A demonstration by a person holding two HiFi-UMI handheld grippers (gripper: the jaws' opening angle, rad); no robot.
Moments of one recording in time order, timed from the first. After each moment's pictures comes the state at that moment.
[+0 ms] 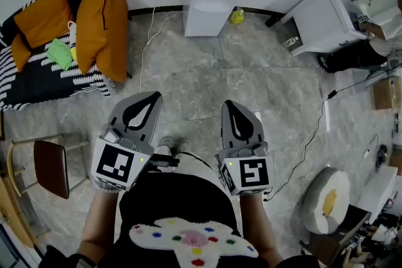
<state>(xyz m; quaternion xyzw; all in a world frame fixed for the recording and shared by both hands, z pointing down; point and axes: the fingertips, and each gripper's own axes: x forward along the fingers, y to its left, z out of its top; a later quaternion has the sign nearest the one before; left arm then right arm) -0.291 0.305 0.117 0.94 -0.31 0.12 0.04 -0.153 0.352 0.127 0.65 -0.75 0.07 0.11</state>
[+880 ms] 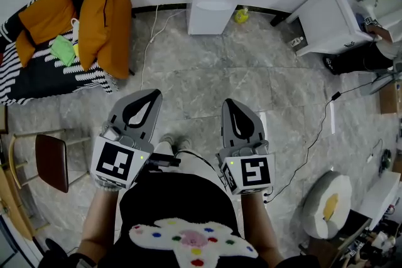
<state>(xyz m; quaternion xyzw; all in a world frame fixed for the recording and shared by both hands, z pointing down) -0.268 0.311 0.121 0.94 -0.32 0.14 0.03 -0.126 0.359 0.136 0.63 -0.76 0.10 0.12</state>
